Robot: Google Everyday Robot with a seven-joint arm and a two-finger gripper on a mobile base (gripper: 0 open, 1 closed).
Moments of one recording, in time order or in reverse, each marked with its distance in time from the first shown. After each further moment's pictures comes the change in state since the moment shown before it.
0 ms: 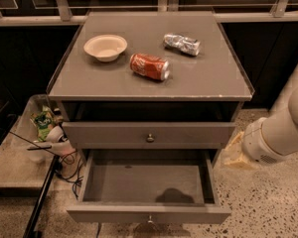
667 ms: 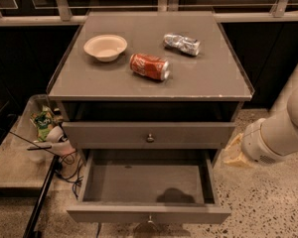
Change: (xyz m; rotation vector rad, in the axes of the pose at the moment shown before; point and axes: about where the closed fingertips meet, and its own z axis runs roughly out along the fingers) arm 0.002 -0.002 0.009 -0.005 -0.008 0.006
